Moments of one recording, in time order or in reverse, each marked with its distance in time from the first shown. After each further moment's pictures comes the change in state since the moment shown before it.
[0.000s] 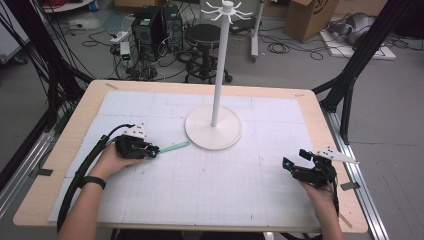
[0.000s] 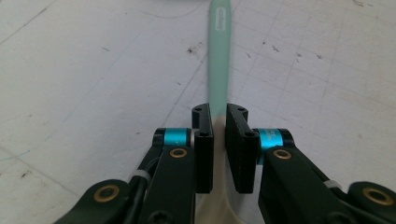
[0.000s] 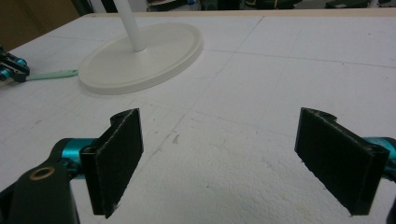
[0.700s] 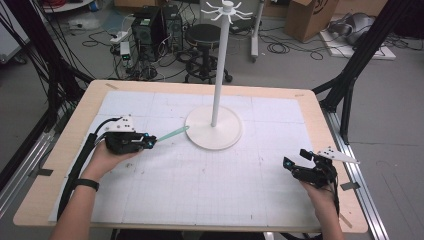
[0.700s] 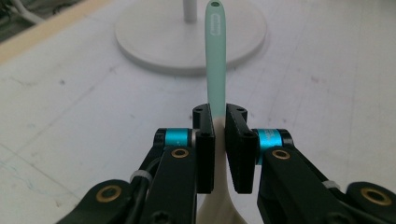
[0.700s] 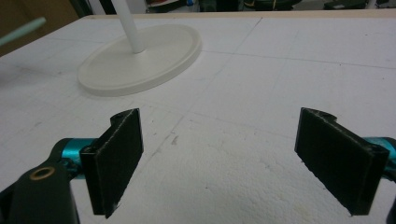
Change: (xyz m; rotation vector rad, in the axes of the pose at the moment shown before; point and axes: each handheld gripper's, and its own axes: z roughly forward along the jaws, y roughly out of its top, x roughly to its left) left arm -0.013 0.022 -0.050 -0.276 0.056 0.004; right arm -0.001 0.001 -0.001 -0.004 -0.004 0.002
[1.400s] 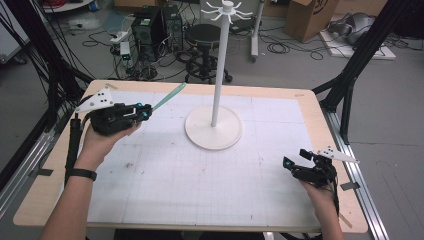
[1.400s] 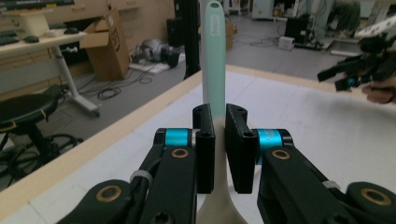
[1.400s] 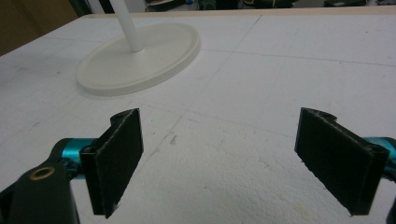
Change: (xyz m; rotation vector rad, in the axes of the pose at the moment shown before) left arm -0.010 0.078 -0.041 -0.300 0.080 0.014; right arm -0.001 0.000 0.001 0.005 0.000 0.007
